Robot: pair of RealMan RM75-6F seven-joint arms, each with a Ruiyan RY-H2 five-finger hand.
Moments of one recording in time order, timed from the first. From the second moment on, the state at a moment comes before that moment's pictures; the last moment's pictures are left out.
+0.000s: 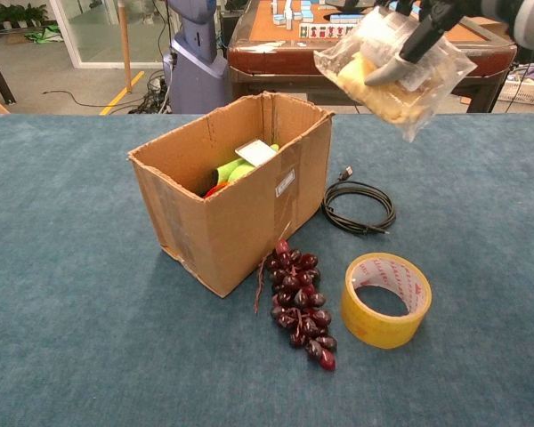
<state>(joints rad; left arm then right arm) -0.16 -0.92 0.10 -1.86 1.34 1.16 0.15 0.77 -1.36 0.36 -1.78 -1.02 1.11 -0.42</state>
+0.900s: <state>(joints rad) -0.15 -0.91 0.10 -1.86 1.35 1.16 0.12 0.94 -1.65 0.40 -1.37 -1.15 1.04 -0.09</state>
